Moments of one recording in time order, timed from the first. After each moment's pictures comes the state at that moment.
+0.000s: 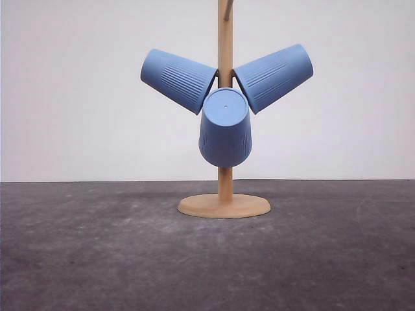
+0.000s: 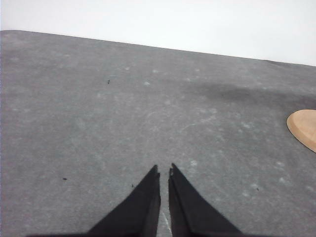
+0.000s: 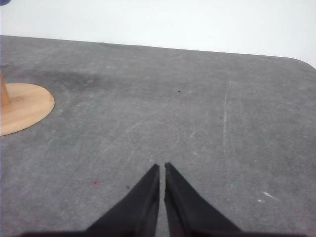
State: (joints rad) left_arx -0.05 0.01 0.03 -0.18 0.00 -0.12; right_arx 0.04 0.00 0.02 -0.17 -0.03 0.00
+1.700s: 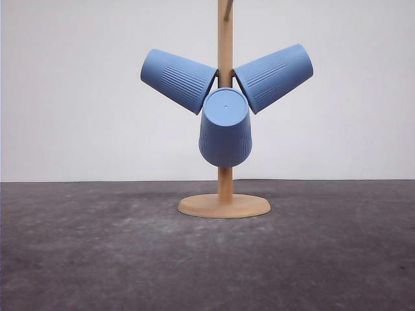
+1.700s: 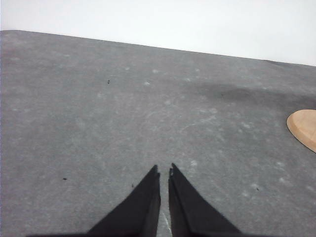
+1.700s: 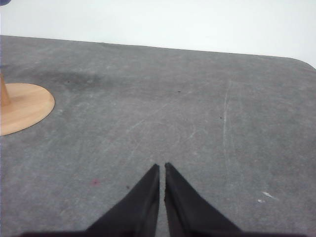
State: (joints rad) left_arx -0.05 0.01 0.03 -0.18 0.00 -0.12; right_arx 0.04 0.00 0.02 -0.17 -0.03 0.00
